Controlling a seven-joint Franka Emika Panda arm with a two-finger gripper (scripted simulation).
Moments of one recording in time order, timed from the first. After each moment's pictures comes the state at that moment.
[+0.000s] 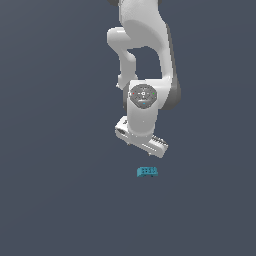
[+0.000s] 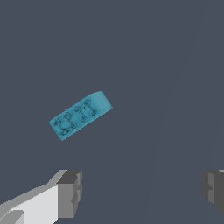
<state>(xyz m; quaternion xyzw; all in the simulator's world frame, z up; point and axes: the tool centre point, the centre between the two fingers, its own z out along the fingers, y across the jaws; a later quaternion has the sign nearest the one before) 0.028 0.048 0.123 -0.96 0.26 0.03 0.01</state>
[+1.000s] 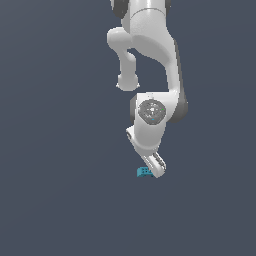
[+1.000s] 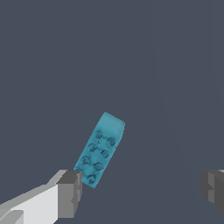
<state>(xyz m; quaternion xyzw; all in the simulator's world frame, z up) 0.063 0.066 0.097 -0.87 0.50 0.02 0.00</state>
